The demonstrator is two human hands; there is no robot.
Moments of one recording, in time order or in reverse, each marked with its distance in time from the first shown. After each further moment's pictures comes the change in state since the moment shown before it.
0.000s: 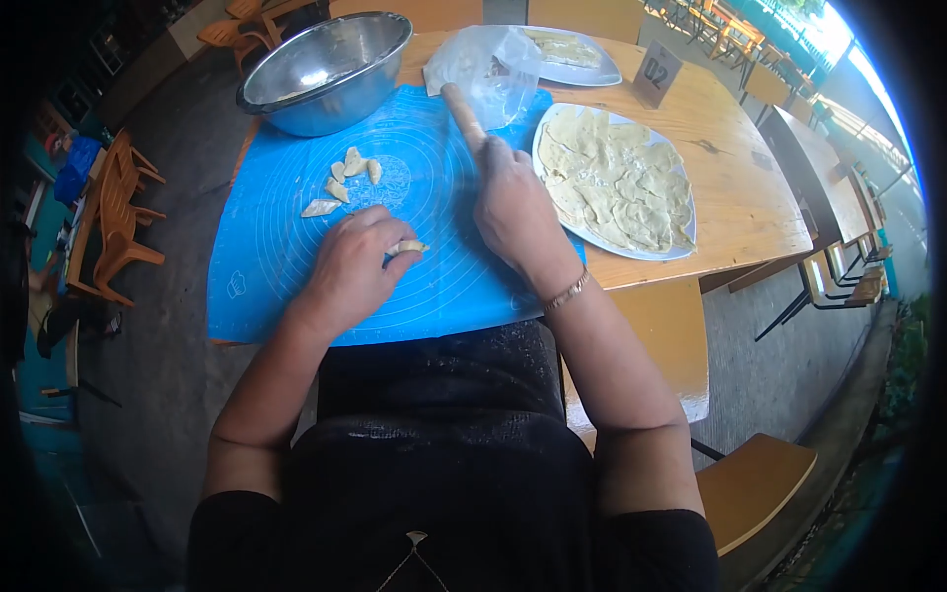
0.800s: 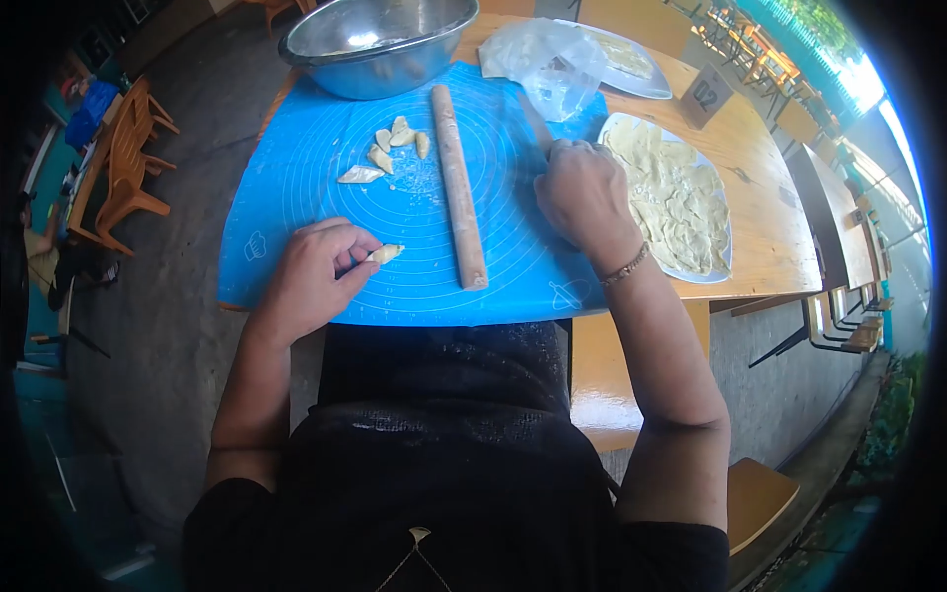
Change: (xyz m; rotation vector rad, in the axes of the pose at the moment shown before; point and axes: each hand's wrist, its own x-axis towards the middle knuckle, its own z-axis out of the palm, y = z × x) left_hand -0.061 -0.035 -0.045 -0.194 -0.077 -0.263; right_hand 0.020 0.006 -0.003 -0.532 -0.122 -0.324
